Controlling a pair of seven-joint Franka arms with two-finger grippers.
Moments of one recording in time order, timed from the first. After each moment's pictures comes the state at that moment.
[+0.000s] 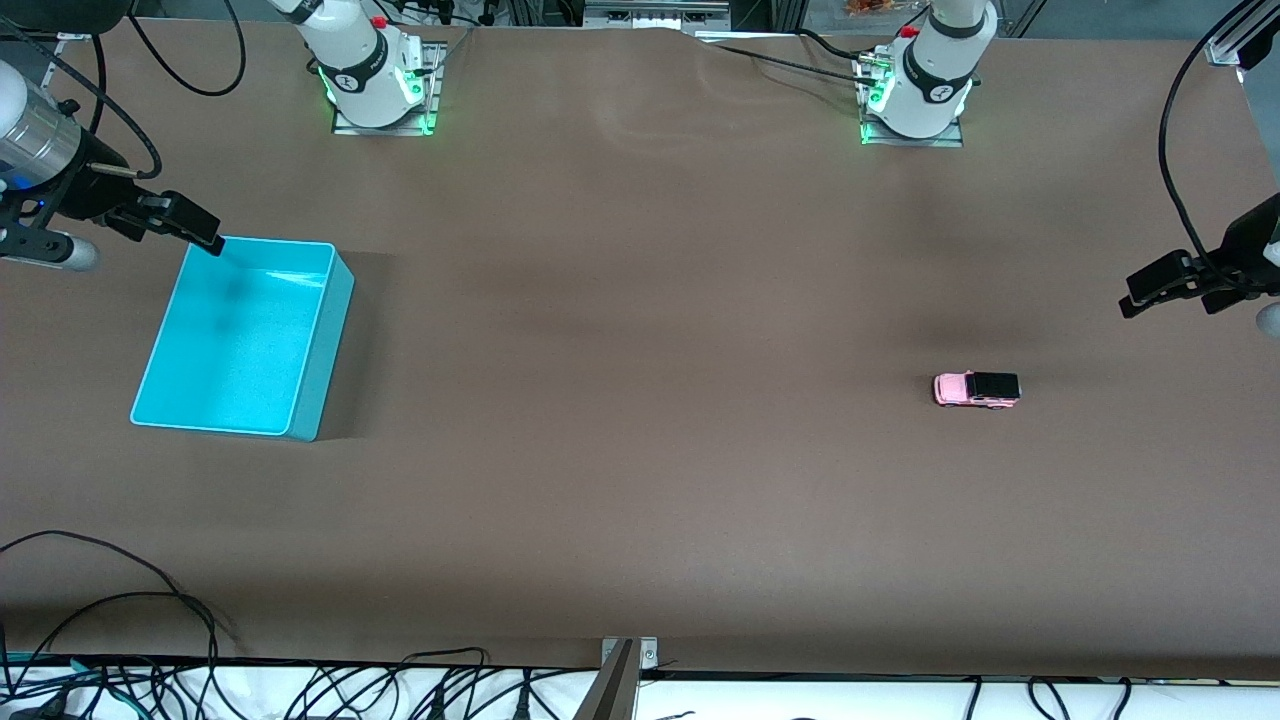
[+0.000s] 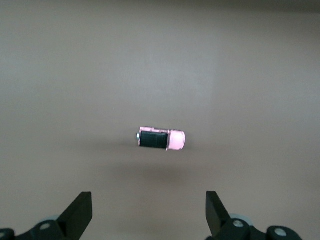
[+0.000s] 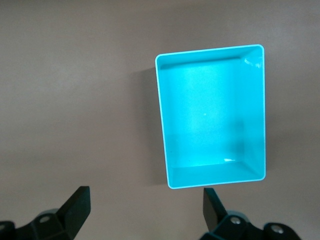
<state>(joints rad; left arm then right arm) 0.28 0.08 -0.19 -1.63 -0.01 1.70 0.00 -0.01 -0.06 0.05 -1.77 0.00 1.68 0.22</state>
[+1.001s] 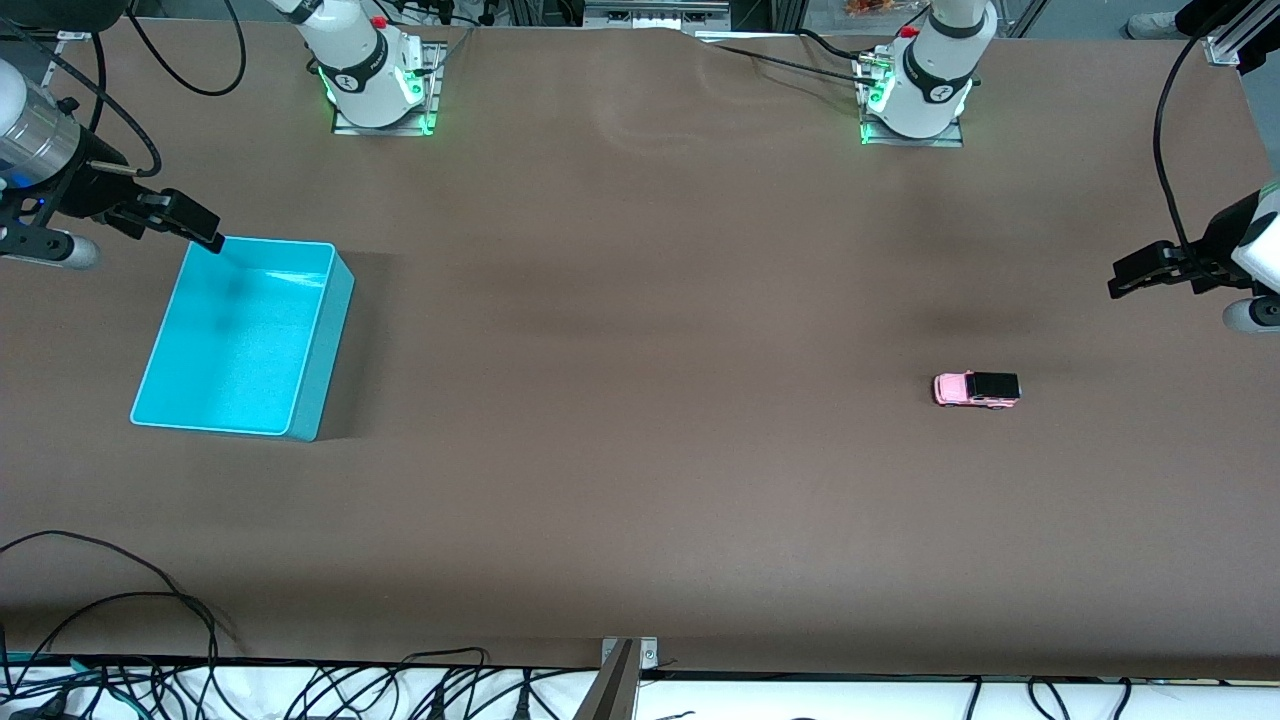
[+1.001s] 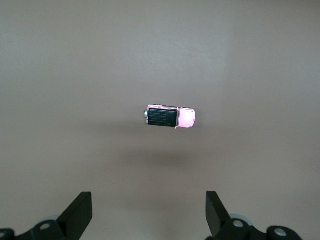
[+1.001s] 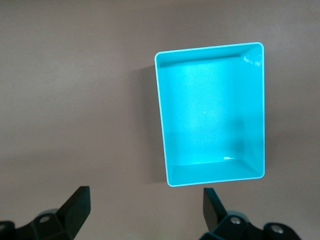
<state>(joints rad) 0.28 0.08 -0.20 -1.64 0.03 1.64 0.00 -0.01 -0.07 0.05 -1.76 0.00 1.67 0.22</state>
